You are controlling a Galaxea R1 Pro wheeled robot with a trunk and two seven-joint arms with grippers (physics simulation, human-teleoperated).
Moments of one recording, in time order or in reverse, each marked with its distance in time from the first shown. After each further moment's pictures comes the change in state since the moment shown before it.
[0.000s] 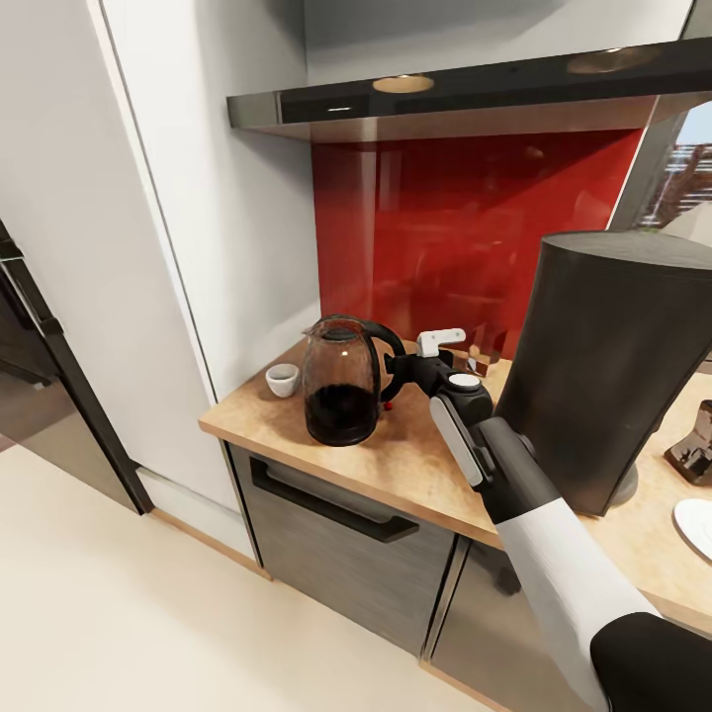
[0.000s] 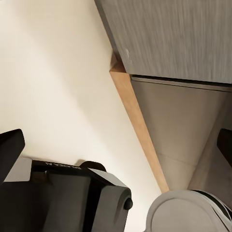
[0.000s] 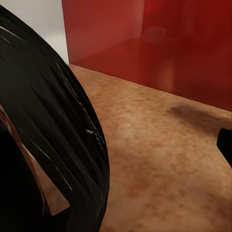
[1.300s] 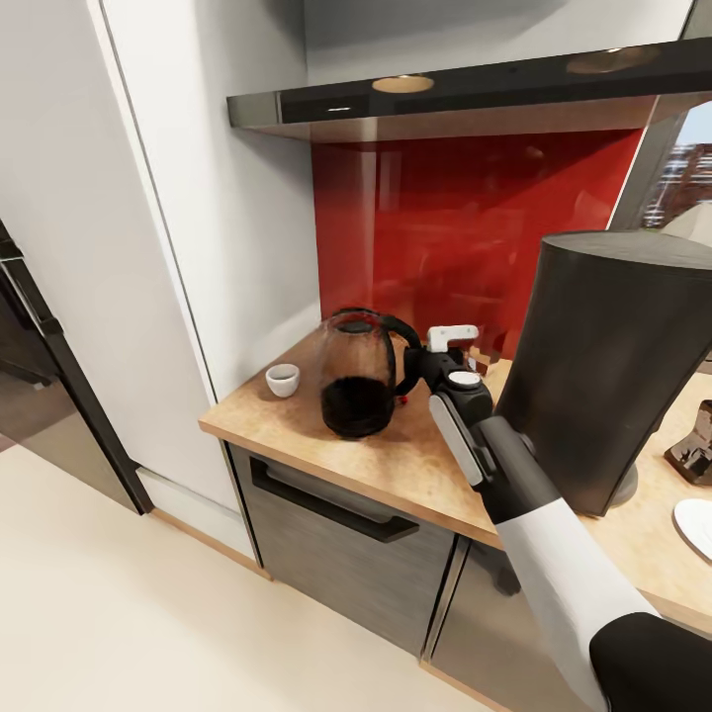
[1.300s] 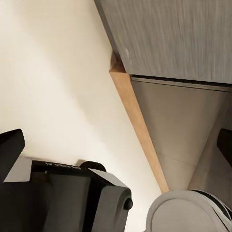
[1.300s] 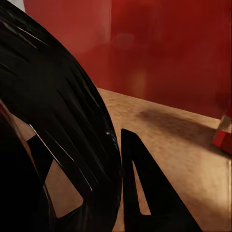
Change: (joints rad) left arm 0.000 0.001 0.000 -0.001 0.000 0.000 0.000; right arm -0.001 0.004 0.003 -0.026 -0.005 0.005 -0.145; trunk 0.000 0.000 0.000
